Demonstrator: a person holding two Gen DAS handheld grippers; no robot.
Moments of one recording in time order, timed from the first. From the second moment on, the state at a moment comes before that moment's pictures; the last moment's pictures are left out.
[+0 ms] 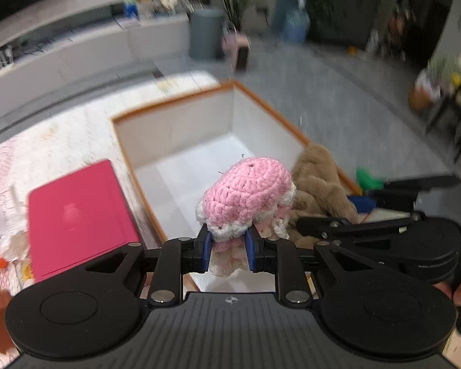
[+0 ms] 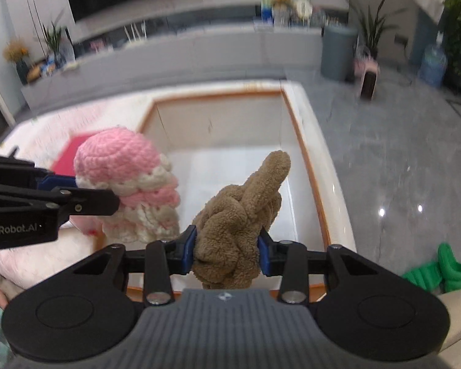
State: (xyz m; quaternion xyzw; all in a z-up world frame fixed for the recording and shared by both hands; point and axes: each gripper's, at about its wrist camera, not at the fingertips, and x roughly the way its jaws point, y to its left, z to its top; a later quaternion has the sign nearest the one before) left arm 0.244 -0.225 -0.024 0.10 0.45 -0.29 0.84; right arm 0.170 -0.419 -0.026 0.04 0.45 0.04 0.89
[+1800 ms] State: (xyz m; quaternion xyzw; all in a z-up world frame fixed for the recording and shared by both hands) left arm 0.158 -0.162 0.016 0.05 0.36 -0.26 0.90; right arm 0.111 -0.345 0.042 -0.07 0.41 0.06 0.91
